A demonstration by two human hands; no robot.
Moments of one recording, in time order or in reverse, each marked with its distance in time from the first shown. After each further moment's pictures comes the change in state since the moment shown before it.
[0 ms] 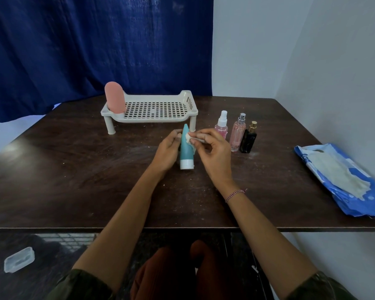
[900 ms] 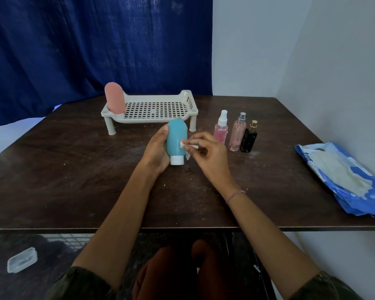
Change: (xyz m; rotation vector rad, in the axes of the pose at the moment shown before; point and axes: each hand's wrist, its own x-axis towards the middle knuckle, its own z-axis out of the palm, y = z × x) left_hand 0.004 0.007 -0.011 -0.773 0.034 -0.169; right_hand -0.003 0.000 0.002 0.044 -0.129 0.010
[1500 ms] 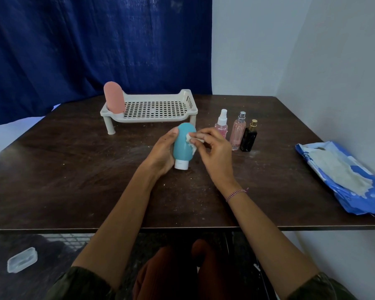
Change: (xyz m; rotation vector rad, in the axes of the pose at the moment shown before) left_hand -0.002 -0.005 0.006 0.102 -0.174 -0.054; right_hand 0.003 -0.005 -0.006 -0.142 0.131 -0.058
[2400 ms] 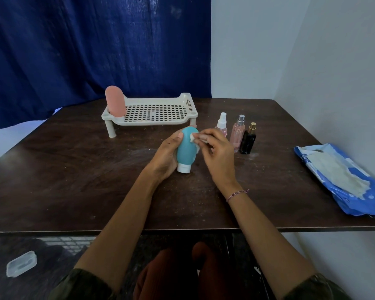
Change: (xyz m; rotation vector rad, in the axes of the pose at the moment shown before) left_hand -0.001 -0.004 -0.001 0.060 -0.152 0.085; right_hand 0.001 0.005 -0.003 -0.044 0.026 -0.048
